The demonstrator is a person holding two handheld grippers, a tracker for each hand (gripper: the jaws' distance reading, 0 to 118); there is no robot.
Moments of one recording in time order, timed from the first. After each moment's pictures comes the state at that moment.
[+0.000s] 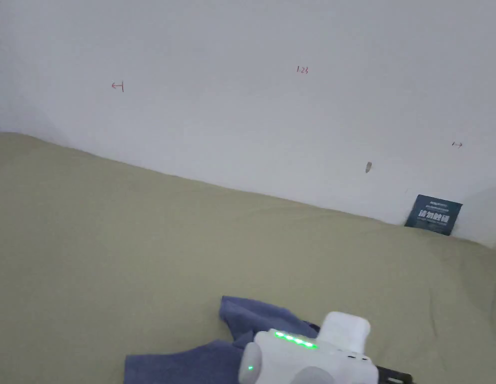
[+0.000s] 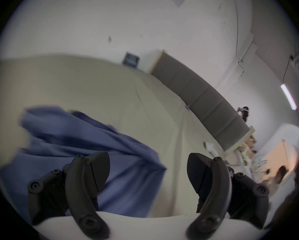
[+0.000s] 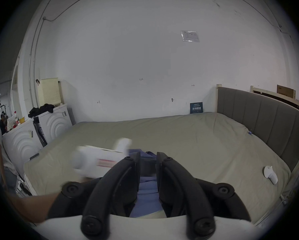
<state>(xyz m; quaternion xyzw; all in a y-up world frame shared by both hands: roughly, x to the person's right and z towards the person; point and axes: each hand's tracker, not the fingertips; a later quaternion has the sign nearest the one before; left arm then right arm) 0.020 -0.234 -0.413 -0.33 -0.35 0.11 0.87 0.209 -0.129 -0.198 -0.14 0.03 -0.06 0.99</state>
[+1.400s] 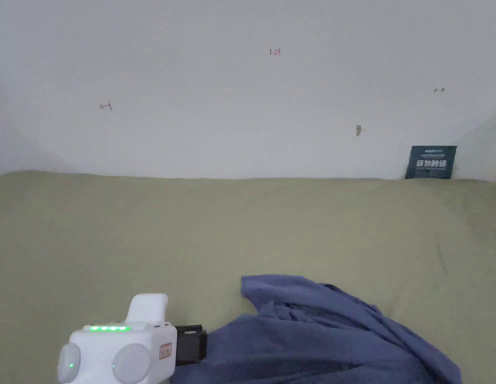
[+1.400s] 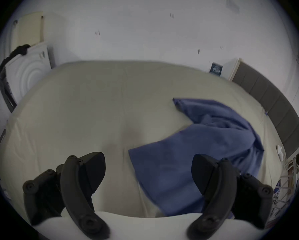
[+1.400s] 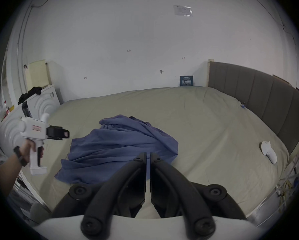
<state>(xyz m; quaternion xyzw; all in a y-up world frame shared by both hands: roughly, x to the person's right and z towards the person) -0.181 -0.288 -0.429 -0.41 -0.06 0.03 0.91 0.251 -0.209 -0.198 -0.24 -0.01 -0.06 0.97</state>
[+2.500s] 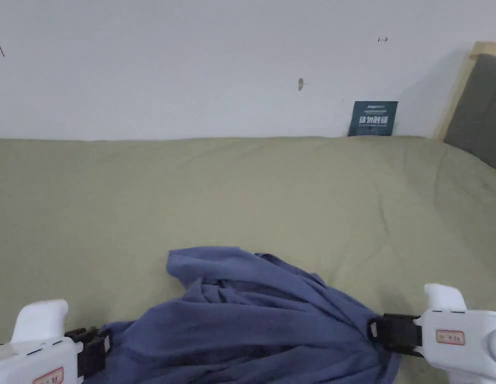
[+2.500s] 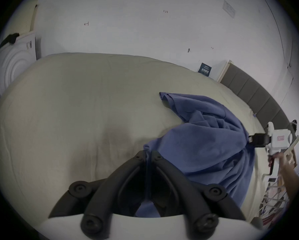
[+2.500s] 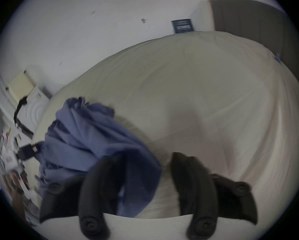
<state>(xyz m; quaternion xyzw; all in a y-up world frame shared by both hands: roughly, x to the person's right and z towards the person) -0.163 -0.302 -0.411 -0.37 -0.12 0.10 0.91 0.342 -0.335 -0.417 -0.42 0.04 -0.13 0.90</state>
